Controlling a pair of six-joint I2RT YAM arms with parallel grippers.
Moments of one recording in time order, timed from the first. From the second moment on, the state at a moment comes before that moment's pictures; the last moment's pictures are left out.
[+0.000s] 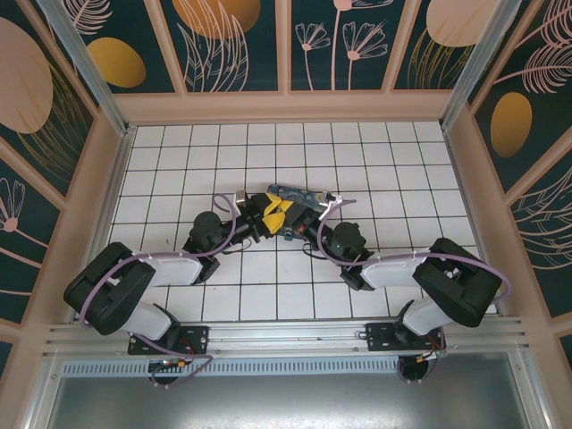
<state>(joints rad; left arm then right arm) -0.64 1.47 0.41 1.14 0.43 -1.92 0.90 1.47 0.43 1.16 0.06 1.27</state>
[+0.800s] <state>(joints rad) -0.64 1.50 0.41 1.18 0.41 -1.94 0.91 1.43 0.39 1.18 0.08 1.27</state>
